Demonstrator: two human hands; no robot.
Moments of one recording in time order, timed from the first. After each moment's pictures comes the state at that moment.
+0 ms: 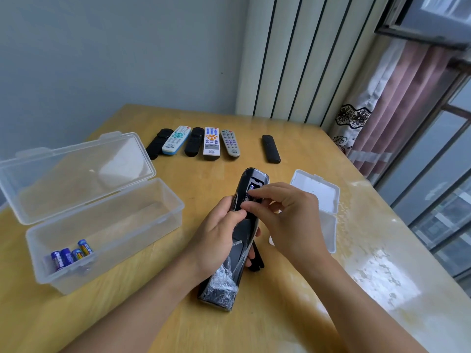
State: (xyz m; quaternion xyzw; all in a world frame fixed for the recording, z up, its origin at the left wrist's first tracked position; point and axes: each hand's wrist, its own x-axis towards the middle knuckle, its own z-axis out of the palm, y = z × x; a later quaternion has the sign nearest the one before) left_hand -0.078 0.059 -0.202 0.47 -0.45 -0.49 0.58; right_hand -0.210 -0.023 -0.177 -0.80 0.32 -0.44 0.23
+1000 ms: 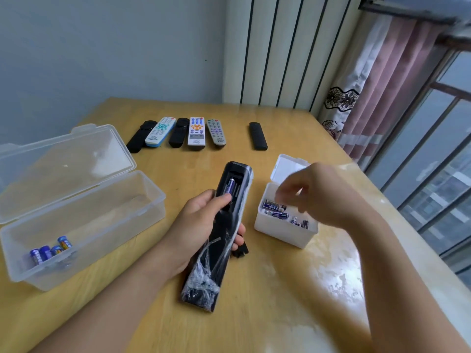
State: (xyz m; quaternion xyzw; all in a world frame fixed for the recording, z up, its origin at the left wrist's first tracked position) left_hand -0.080 0.055 -0.202 0.49 -0.34 -0.55 0.58; right_hand -0.279 -0.071 -0.141 -0.87 0.41 -0.17 0.22
